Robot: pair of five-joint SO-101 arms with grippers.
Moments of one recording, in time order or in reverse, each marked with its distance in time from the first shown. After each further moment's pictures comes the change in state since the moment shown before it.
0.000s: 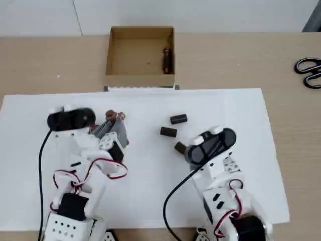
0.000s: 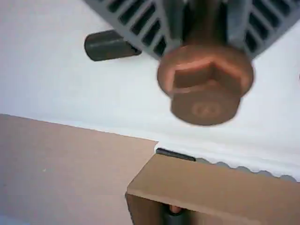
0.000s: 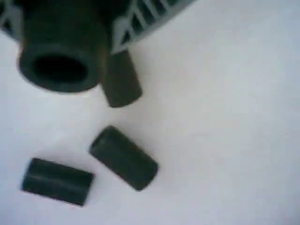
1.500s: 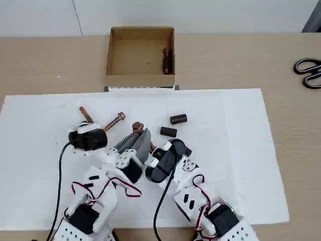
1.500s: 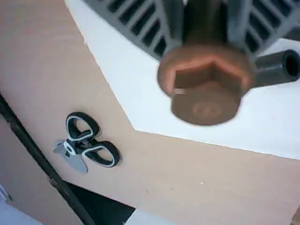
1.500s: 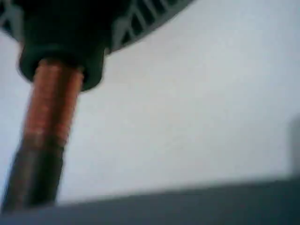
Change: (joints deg) left arm 14.9 -17.3 15.2 -8.0 9.1; right arm -20.1 0.4 20.5 -29.1 4.0
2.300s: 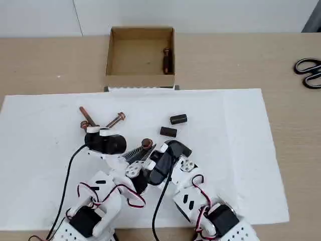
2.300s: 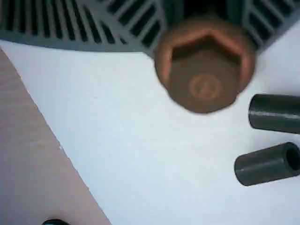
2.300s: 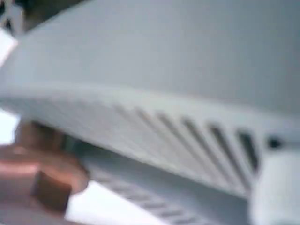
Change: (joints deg) left arm 6.8 -0.8 -0.7 12.8 -3.9; right arm -0.4 0.2 -1.3 0.2 2.3
